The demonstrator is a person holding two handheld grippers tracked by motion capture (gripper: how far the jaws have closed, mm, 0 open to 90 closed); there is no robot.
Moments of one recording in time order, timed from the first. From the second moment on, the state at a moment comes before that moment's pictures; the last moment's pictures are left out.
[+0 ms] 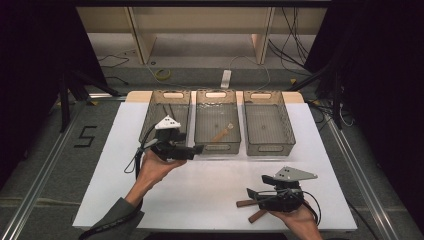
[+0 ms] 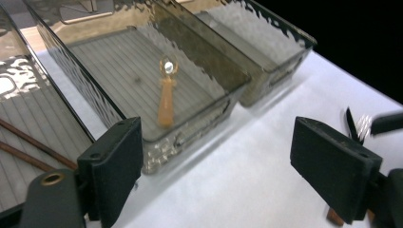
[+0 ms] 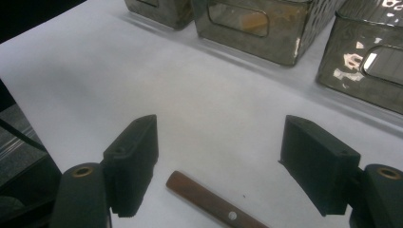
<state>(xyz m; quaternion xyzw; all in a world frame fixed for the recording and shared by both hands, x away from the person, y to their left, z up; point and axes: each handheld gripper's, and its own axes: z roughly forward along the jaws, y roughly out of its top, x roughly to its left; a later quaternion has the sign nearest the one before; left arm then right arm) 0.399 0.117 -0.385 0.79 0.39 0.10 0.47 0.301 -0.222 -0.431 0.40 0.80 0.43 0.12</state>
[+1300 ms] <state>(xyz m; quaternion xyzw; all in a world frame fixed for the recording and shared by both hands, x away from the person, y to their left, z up) 0.342 0.153 -0.414 0.78 0.38 0.11 0.48 0.313 -0.220 -0.440 0.40 0.82 0.40 0.10</state>
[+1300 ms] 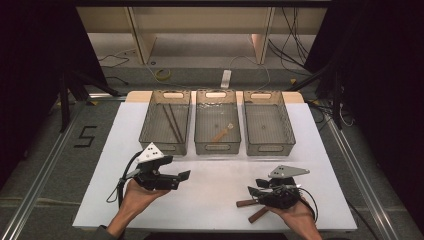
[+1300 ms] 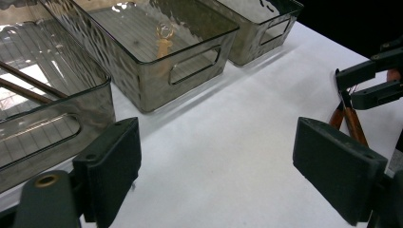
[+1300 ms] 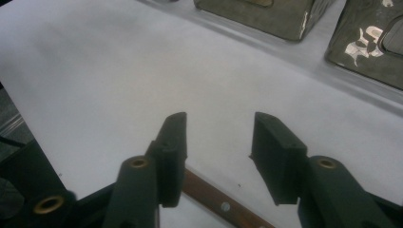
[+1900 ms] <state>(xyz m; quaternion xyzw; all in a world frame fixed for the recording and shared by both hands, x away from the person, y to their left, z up) 0.332 0.156 -0.415 0.79 0.37 0.11 0.48 0.311 -0.236 -0.432 0.28 0.90 0.33 0.07</state>
